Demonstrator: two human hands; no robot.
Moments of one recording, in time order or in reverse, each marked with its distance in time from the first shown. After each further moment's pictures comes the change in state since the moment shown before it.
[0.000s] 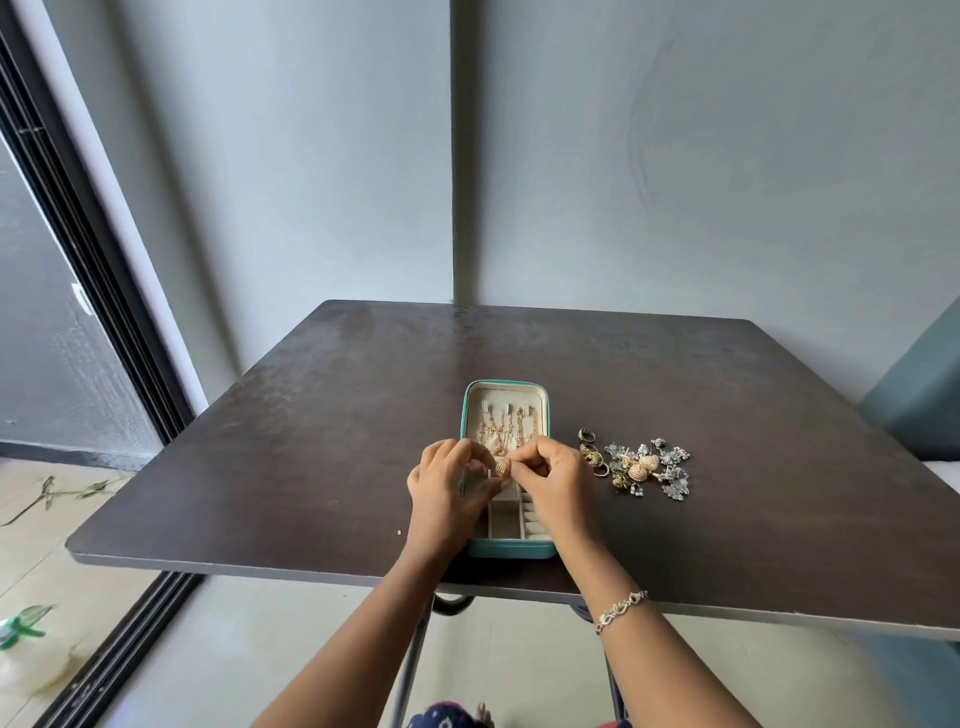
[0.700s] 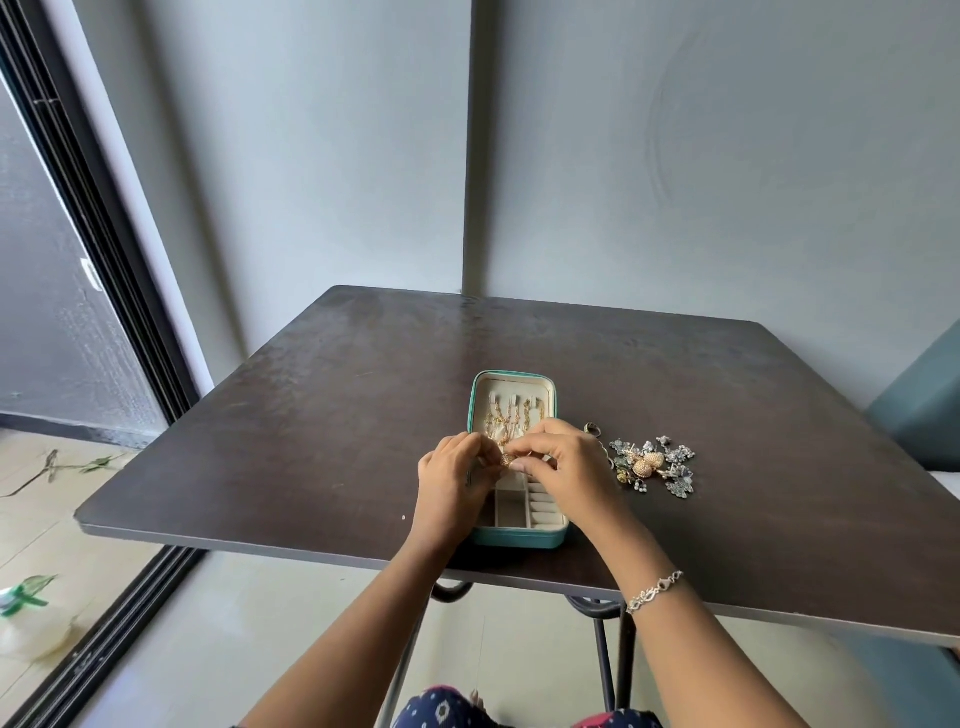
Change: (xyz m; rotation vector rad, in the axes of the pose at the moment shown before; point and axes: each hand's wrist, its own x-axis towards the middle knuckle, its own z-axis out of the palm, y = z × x) left_hand 0.002 -0.001 0.002 0.013 0.009 0.043; right_hand 0.011 -0.014 -0.027 -0.189 -0.265 -0.248
